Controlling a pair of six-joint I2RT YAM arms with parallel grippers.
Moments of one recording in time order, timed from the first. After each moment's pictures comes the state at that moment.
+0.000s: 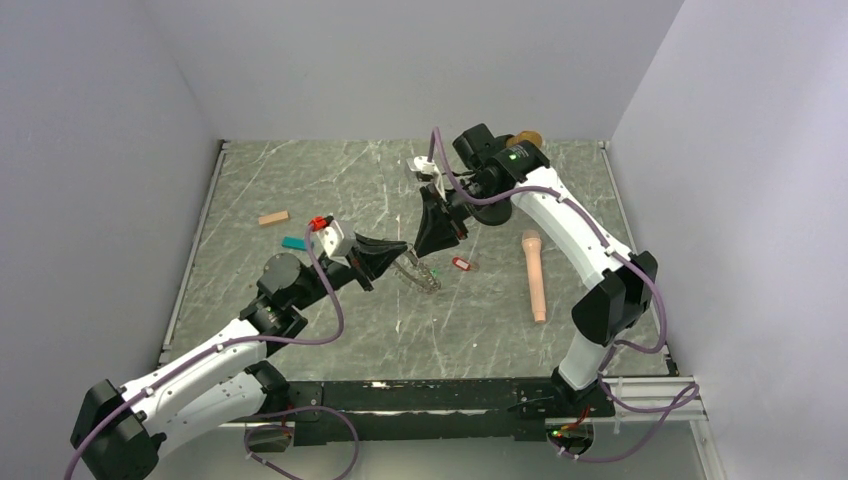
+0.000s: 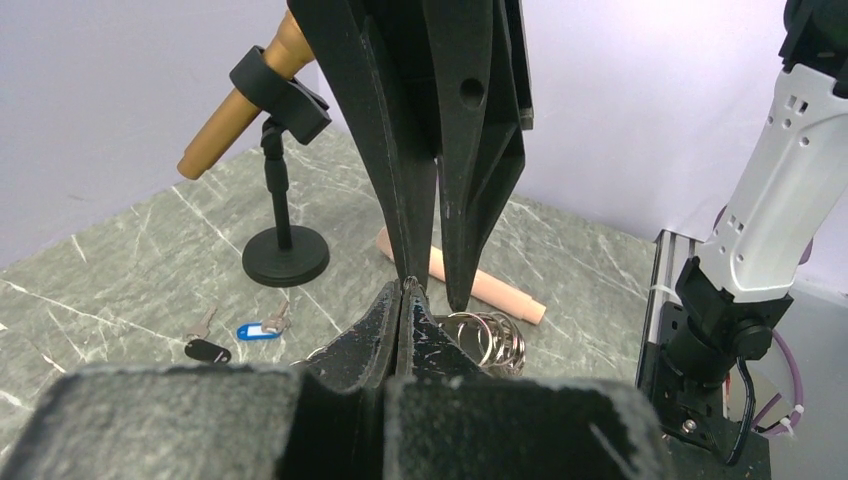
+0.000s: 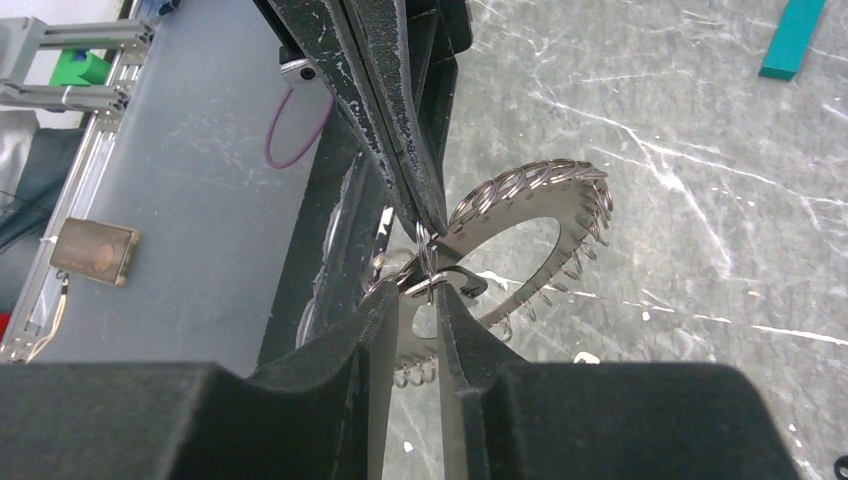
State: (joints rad) left arm -0.73 0.84 0.51 0.57 0.32 -0.18; right arm 0.57 1.73 1.81 -1.24 -1.13 -0.77
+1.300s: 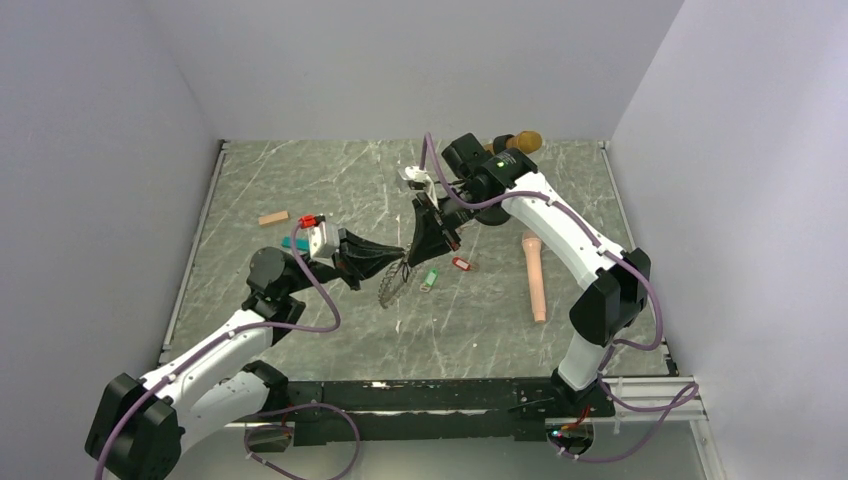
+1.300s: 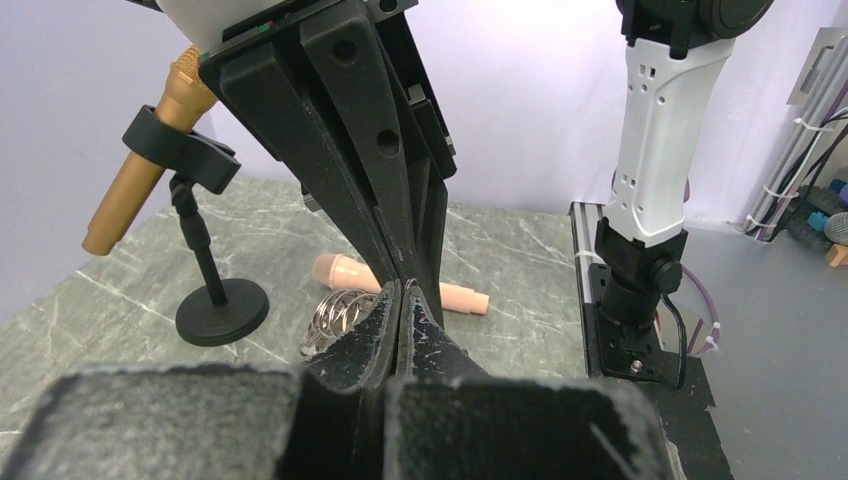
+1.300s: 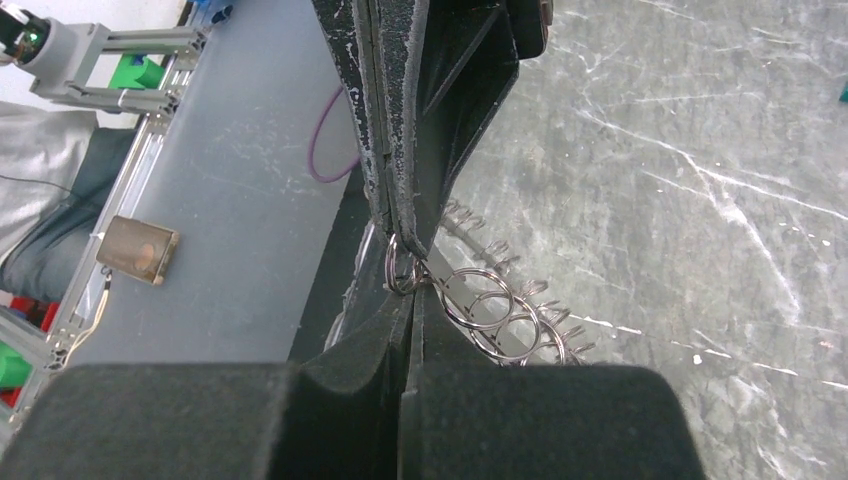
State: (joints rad) left arm -0.54 0.93 0.48 0.84 0.77 -0.27; right arm 0.62 1.74 1.76 -1.21 -1.19 -0.75
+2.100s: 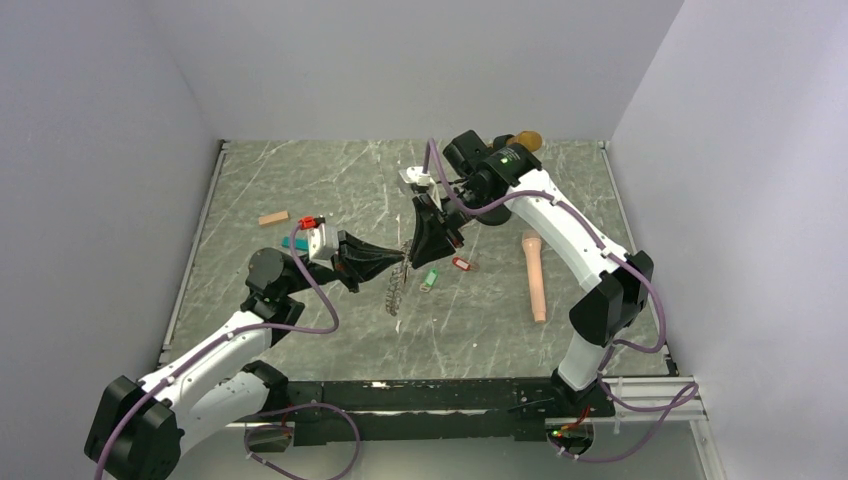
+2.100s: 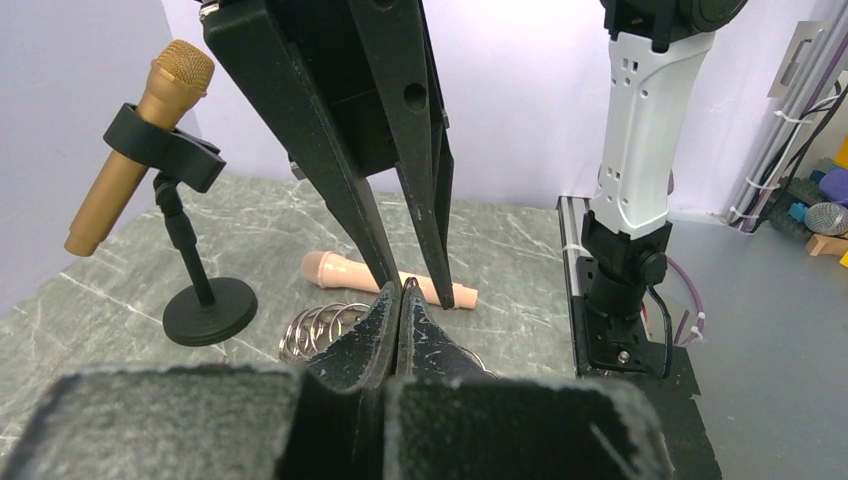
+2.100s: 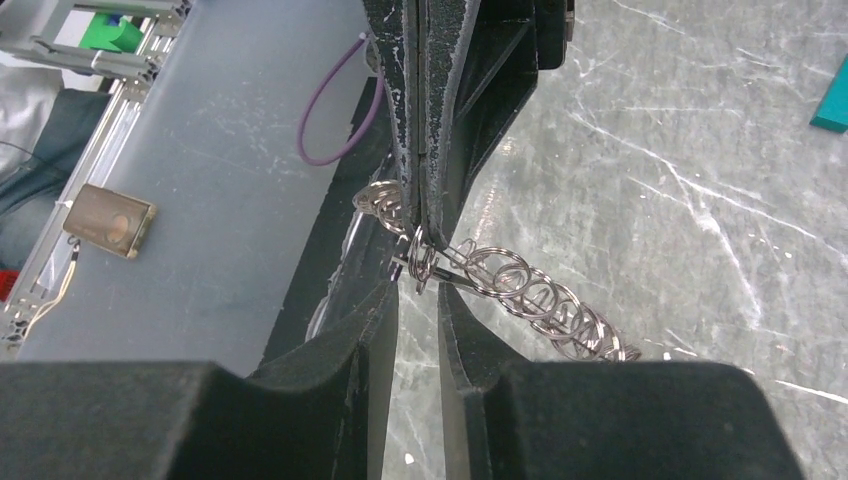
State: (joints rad) left arm -0.53 0.92 0.47 0.85 0.80 -0.29; right arm 0.63 1.74 1.83 -1.31 -1.17 -0.87
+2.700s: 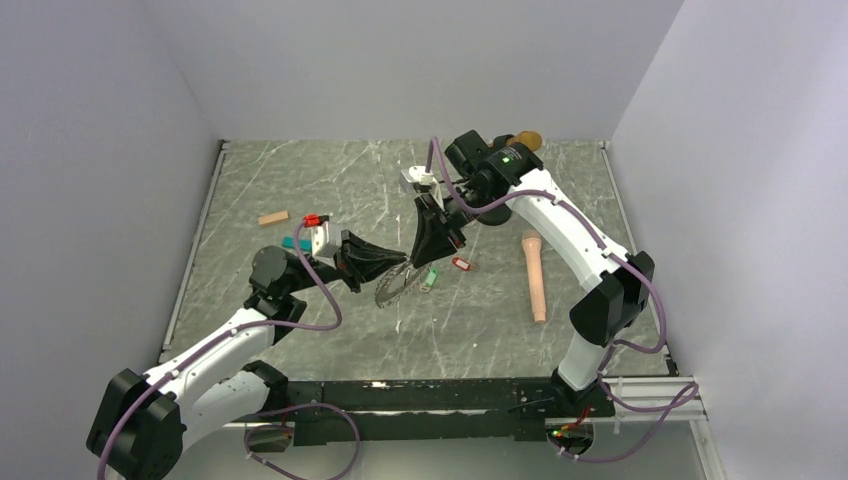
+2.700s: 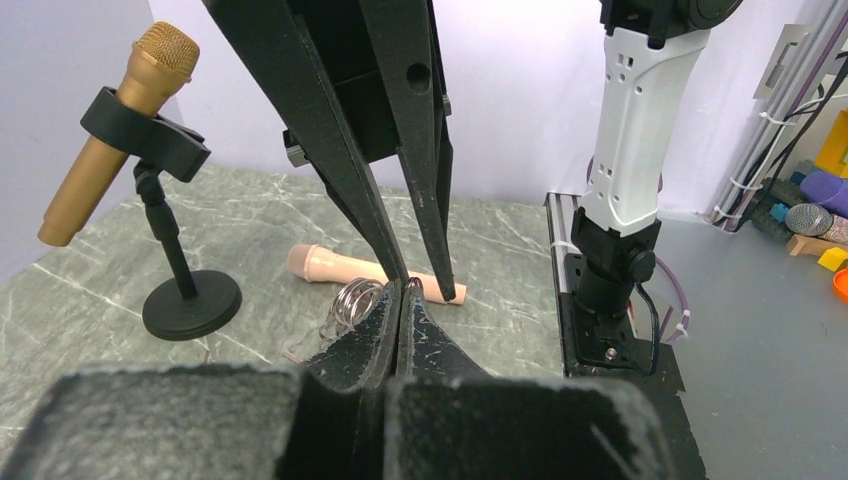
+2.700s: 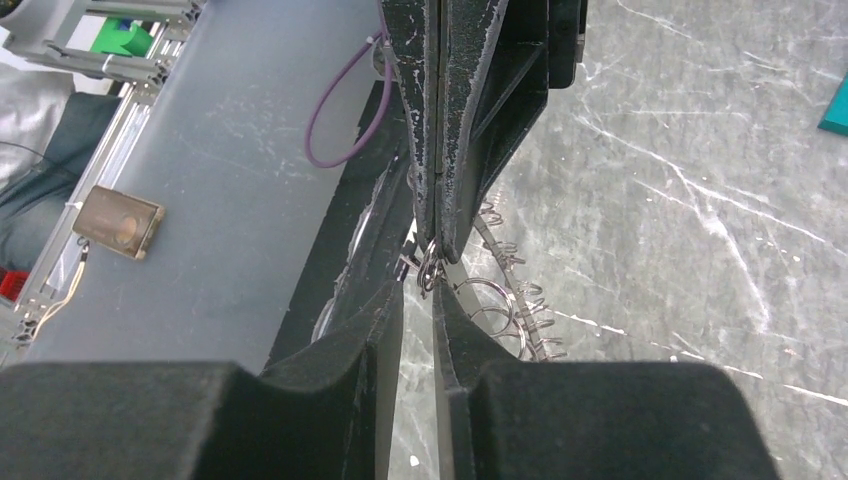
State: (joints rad) left arm -0.53 0.95 0.47 0.87 0.82 -0.31; right arm 0.62 1.74 1.83 -1.33 -1.18 -0.89
